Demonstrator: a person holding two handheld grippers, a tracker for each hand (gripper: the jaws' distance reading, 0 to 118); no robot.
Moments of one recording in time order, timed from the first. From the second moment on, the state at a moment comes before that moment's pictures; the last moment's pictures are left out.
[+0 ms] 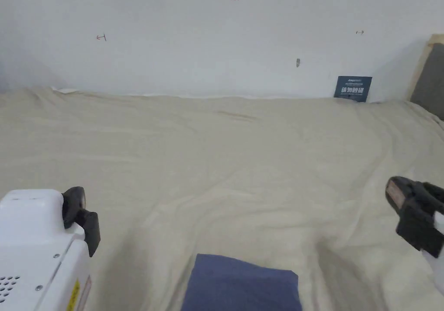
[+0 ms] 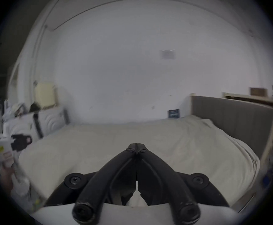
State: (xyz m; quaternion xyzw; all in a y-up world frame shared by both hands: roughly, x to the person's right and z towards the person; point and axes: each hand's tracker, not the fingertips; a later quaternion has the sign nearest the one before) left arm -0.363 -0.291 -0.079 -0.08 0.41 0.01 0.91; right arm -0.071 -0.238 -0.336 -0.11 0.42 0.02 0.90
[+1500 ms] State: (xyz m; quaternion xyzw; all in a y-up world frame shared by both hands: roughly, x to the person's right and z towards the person) left arm -0.453 -0.466 -0.245 -0.45 -0.11 0.49 0.74; right arm -0.210 -0.451 -0.424 -0.61 0.43 0.21 0.64
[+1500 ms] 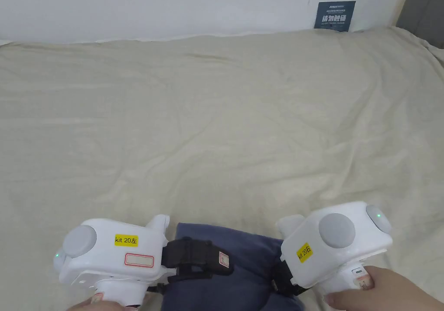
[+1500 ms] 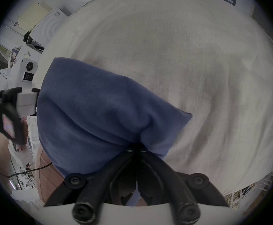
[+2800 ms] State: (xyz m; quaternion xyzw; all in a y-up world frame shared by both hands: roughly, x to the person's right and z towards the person) left arm -0.735 -0.362 0.023 -0.53 0.40 0.21 0.72; right arm -0.217 -0.384 -0.331 -0.56 0.47 0.12 0.68
